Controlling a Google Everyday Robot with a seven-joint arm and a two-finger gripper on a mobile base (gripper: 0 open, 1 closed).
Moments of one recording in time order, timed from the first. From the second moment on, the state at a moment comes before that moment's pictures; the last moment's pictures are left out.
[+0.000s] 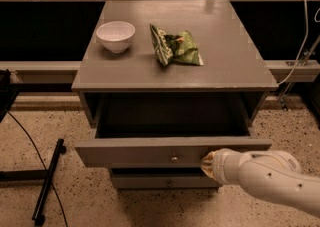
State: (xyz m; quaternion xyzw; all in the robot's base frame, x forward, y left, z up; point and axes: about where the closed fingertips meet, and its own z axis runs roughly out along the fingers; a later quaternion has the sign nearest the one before) arm 0.478 -0.158 0.583 -0.65 0.68 -0.08 0.31
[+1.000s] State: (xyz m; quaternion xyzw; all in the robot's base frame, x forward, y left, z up) arm 0.555 -0.127 0.561 -0.65 0.67 -0.03 0.36
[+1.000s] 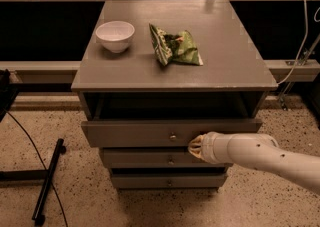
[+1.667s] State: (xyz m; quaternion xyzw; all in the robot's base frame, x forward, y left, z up) arm 0.574 -0.155 0.583 -0.64 0.67 0.03 0.38
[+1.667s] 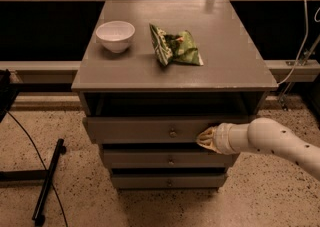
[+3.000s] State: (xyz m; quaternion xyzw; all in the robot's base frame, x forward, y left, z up) arm 0.584 -0.198 0.584 -0.59 0.68 0.05 0.42
